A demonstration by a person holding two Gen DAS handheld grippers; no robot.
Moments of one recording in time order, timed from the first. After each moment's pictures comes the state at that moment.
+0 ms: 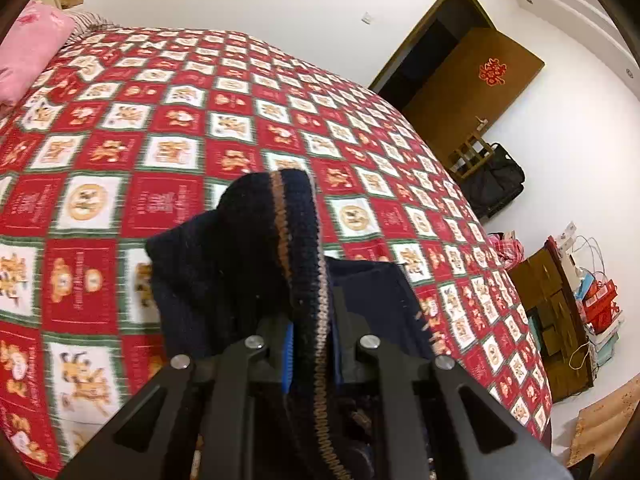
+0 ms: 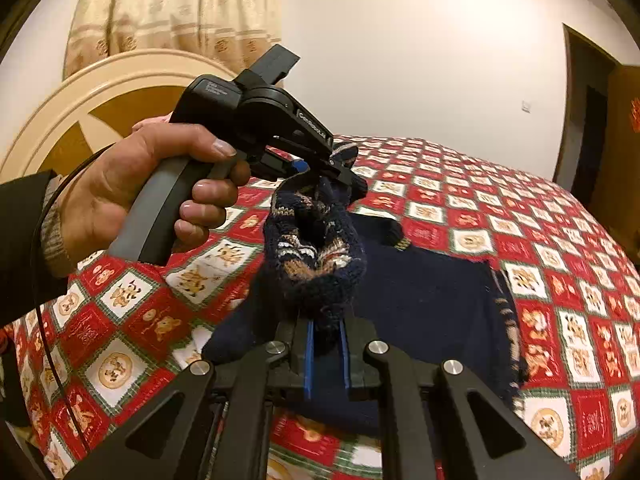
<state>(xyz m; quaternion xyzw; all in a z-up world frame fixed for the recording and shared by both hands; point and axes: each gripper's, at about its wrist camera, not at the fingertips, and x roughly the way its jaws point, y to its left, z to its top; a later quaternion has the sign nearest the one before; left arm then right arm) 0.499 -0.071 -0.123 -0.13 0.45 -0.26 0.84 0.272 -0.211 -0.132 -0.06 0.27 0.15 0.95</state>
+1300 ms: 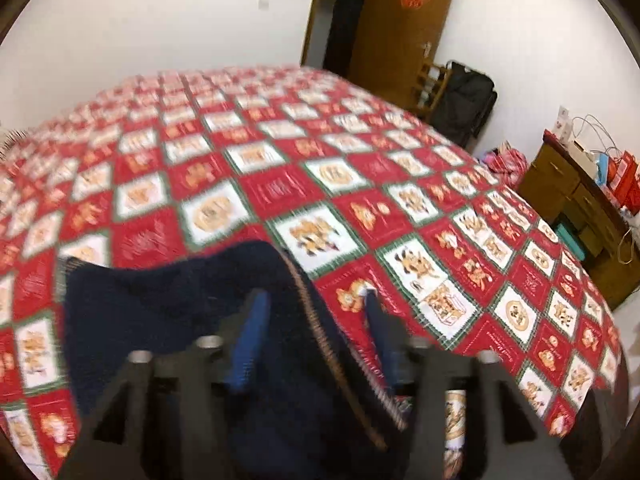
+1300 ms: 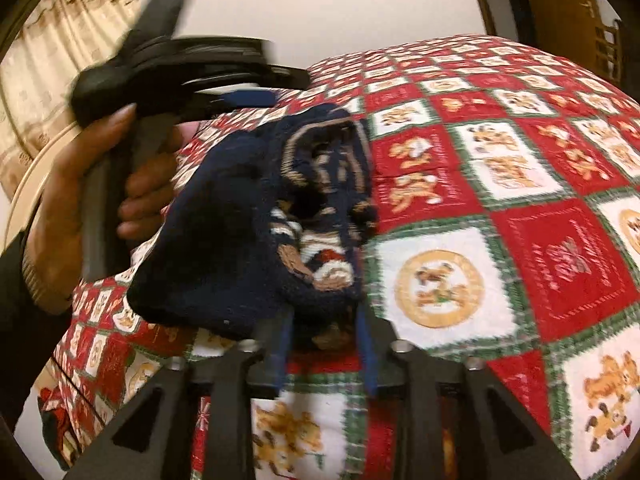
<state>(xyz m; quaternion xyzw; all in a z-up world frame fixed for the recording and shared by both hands) 0.439 -0.266 -0.133 0.06 0.38 -0.31 0.87 0.255 -0.410 -0.209 0.16 0.38 0.09 0.91</state>
